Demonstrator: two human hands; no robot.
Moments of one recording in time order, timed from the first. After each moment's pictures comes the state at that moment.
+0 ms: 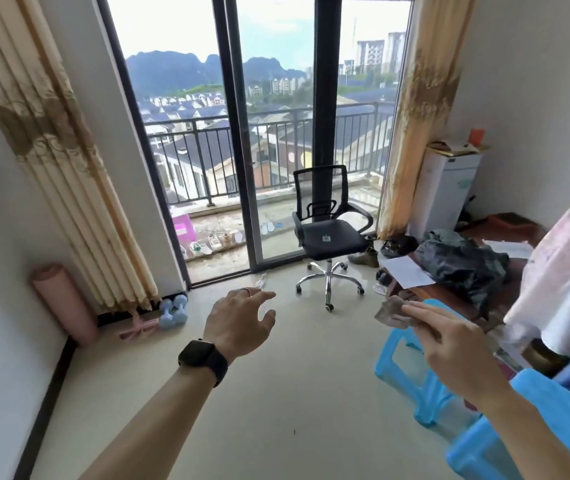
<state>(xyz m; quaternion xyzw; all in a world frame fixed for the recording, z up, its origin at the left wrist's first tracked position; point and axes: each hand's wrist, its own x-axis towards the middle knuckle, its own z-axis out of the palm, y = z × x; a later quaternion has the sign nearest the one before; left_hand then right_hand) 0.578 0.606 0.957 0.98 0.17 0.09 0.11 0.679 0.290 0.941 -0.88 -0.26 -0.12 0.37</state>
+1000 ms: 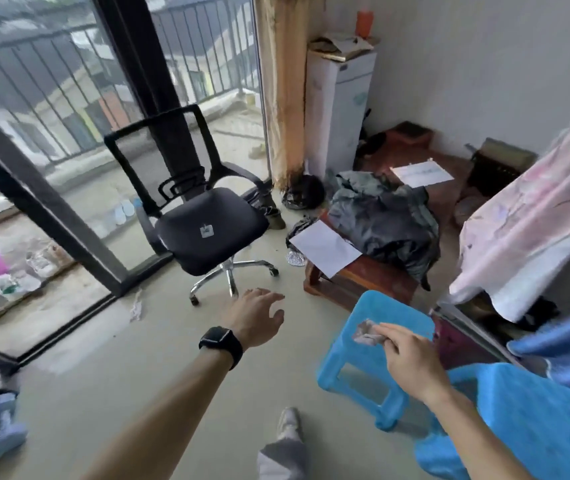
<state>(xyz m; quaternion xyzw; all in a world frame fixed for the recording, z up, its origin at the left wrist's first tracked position) 1.294 0.609 0.765 0.98 -0.06 -0.11 0.12 1.231 0.321 0.735 -0.94 0.03 0.04 0.33</state>
